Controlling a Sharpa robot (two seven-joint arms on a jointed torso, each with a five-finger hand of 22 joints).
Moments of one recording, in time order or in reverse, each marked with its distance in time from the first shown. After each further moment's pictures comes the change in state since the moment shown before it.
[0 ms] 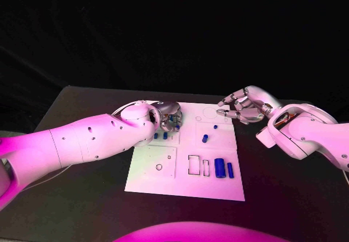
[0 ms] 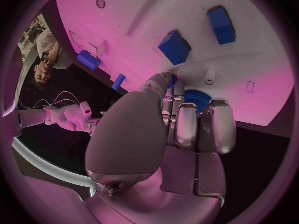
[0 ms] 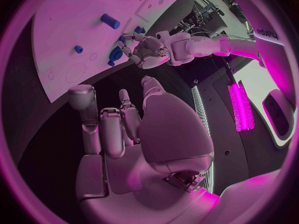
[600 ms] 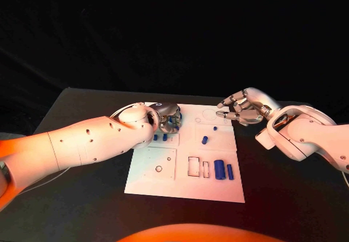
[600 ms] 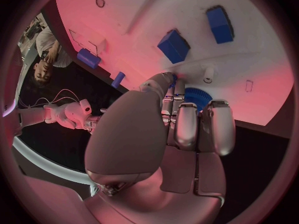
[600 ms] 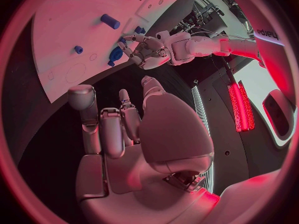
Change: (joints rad) left arm -0.003 -0.011 0.001 0.010 0.011 -0.030 0.006; left_hand 0.008 0.008 0.079 -0.051 -0.043 0.022 0.015 -0.014 -0.024 0.041 0.009 -0.052 -0.011 0.000 0.000 0.004 -0.018 0.000 0.007 -0.001 0.017 0.000; right arm -0.001 0.001 0.000 -0.002 0.000 0.000 0.000; right_hand 0.000 0.000 0.000 0.000 0.000 0.000 0.000 0.000 0.001 0.000 0.000 0.000 0.000 0.000 0.000 0.000 0.000 0.000 0.000 0.000 0.000 0.000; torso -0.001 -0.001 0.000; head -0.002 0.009
